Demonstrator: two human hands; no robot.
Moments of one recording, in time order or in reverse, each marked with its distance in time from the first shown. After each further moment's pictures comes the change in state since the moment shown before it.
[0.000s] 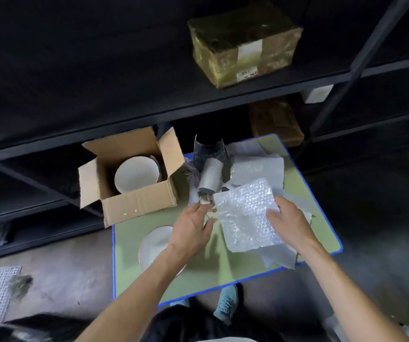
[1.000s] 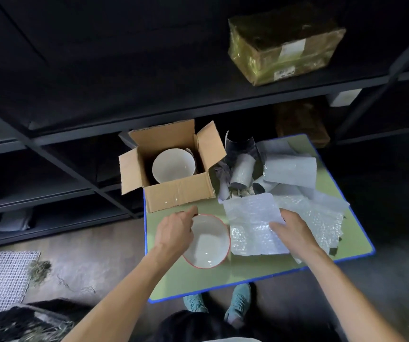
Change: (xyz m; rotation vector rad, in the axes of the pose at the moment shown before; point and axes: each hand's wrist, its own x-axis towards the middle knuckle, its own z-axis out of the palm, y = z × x) left_hand -0.049 -0.081 -0.068 0.291 -0.110 -0.216; right_hand -0.030 -0.038 0.065 0.095 -0.129 0.065
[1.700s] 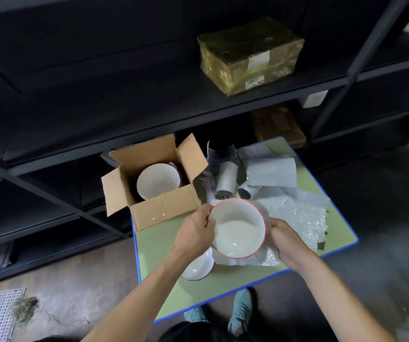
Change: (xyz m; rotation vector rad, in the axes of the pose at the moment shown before) left_hand 0.002 0.071 -0.030 -0.562 -0.062 0.069; right_hand -0.022 -0.009 0.003 0.566 -0.120 0.055
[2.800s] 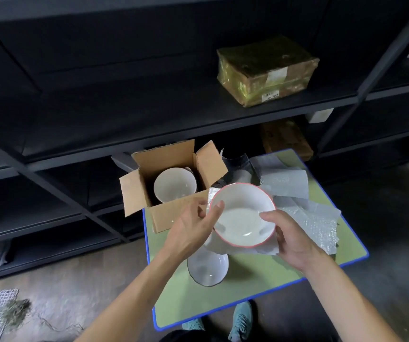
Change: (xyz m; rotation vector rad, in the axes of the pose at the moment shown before) left_hand -0.014 -0.012 -0.061 -0.229 0.082 -0.028; right_hand -0.022 -0.052 0.044 0.359 -0.217 -0.072
